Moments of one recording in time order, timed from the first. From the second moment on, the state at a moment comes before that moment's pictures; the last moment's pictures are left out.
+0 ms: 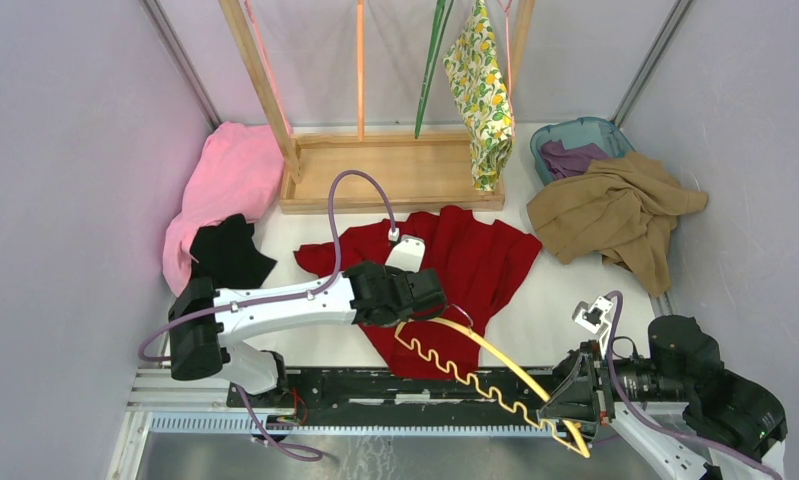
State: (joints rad) left arm -1.26 1.46 1.18 -1.02 -0.60 -0.91; right arm 0.63 0.25 1.07 -1.41 -0.79 0.55
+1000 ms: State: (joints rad) left arm -1.25 1.43 1.18 -1.01 -0.58 -0.85; right arm 0.61 0.28 1.10 -1.53 -0.80 0.44
